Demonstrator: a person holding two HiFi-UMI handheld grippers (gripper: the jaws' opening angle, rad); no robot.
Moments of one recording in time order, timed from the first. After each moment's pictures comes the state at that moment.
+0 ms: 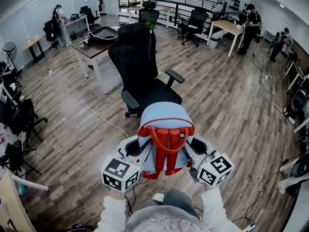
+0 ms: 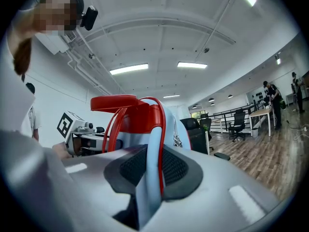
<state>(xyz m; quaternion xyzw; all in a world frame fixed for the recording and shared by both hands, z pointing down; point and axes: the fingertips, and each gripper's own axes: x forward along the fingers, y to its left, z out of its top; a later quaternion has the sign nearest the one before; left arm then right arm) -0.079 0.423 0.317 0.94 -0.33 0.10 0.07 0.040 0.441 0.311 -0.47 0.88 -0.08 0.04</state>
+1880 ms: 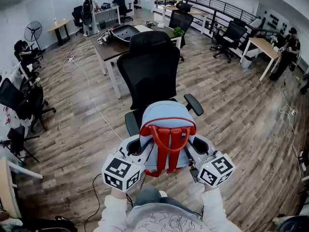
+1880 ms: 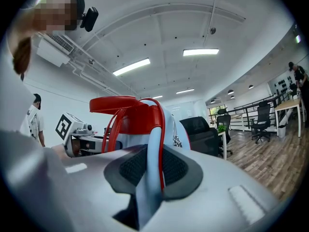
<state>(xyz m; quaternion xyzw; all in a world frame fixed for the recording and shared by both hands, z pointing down) 0.004 0.092 0.324 0.88 -0.45 0.08 0.08 0.124 0.078 0.317 -0.36 0.93 -0.09 0.03</state>
